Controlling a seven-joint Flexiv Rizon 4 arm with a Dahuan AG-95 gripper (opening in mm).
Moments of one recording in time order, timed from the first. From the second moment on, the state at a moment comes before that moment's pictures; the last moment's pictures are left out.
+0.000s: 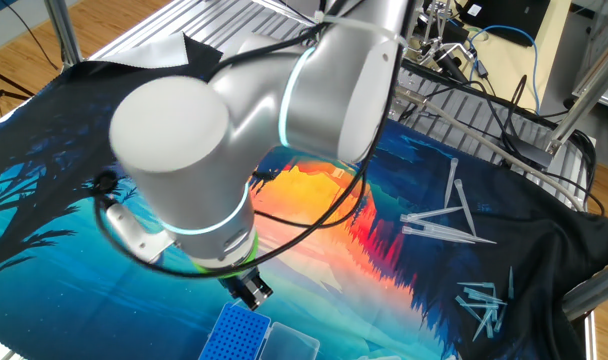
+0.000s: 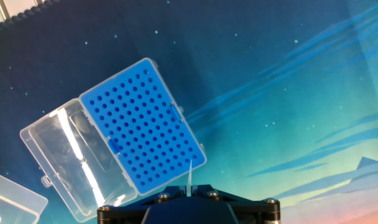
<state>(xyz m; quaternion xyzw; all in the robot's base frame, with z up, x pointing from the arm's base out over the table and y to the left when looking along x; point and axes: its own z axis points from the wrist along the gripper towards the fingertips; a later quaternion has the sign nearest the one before) 0.660 0.064 0.053 -0.14 -0.99 -0.04 0.08</state>
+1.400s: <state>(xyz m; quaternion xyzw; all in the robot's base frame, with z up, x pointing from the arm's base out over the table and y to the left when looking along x) 0.659 0.061 0.050 -0.14 -0.98 -0.05 0.10</state>
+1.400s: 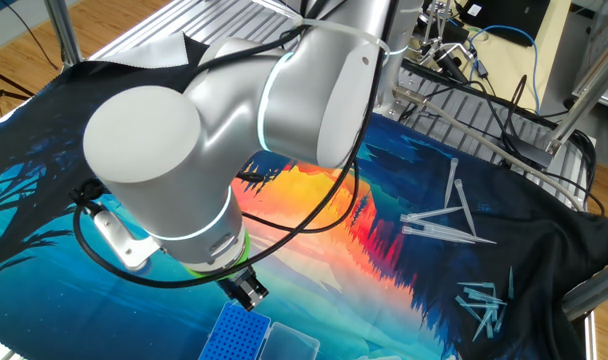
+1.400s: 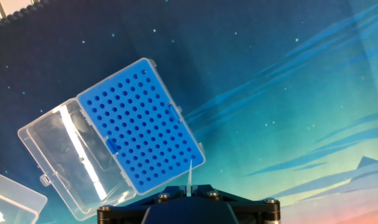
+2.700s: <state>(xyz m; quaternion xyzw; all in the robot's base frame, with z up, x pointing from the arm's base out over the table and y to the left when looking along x) 0.663 0.060 0.050 -0.14 -0.98 -0.07 0.12</state>
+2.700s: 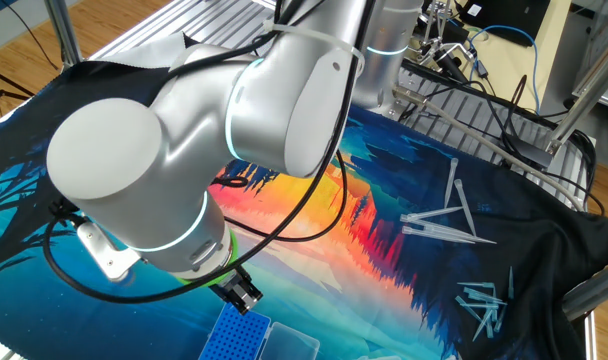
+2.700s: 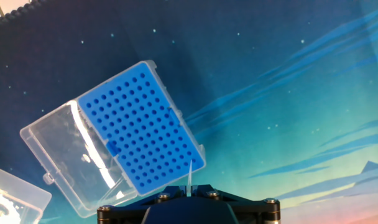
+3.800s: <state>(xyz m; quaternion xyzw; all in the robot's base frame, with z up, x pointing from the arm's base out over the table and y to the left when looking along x) 0.666 0.060 0.048 -0.14 -0.98 -0.07 0.14</state>
